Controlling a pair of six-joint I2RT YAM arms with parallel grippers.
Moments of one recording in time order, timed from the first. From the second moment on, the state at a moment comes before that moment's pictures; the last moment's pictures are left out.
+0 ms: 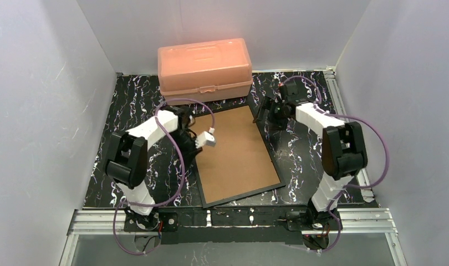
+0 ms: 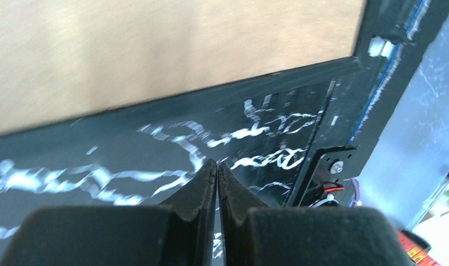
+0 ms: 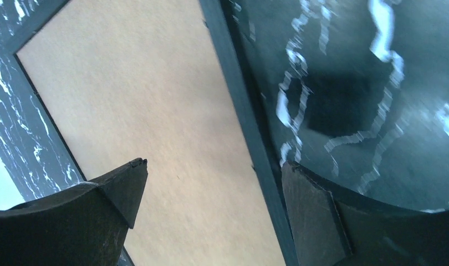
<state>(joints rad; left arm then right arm) -0.44 1.71 1.17 -1.20 0.48 0.96 0.30 1.82 1.27 -0.42 -0.31 0.55</state>
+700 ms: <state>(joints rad) -0.16 2.23 1.89 -0.98 0.42 0.67 0.45 0.95 0.58 -0.78 -0.38 0.91</state>
